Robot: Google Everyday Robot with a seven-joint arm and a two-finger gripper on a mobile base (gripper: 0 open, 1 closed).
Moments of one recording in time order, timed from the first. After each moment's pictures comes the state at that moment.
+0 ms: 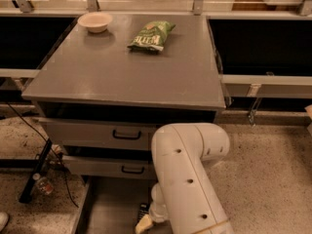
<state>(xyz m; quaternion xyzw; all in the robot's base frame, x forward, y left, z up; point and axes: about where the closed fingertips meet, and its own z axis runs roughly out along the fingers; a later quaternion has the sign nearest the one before) 0.428 0.003 0.147 0.21 -0.96 -0.13 0.09</state>
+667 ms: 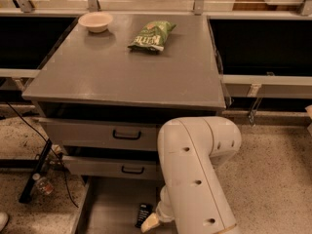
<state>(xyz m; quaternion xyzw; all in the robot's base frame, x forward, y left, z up) 0.424 -0.028 0.177 0.19 -0.97 -0.13 0.06</state>
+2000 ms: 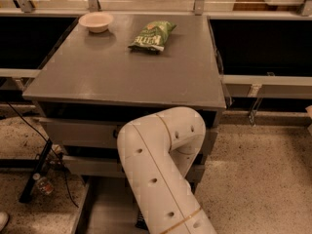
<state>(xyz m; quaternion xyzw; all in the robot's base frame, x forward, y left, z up) 0.434 -0.058 0.172 0.07 -1.00 -0.05 0.04</state>
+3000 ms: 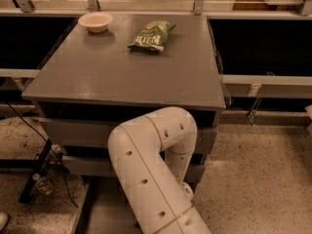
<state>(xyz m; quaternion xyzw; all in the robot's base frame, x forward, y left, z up) 0.426 -0.061 0.171 0.05 -1.00 -0.05 0.02</state>
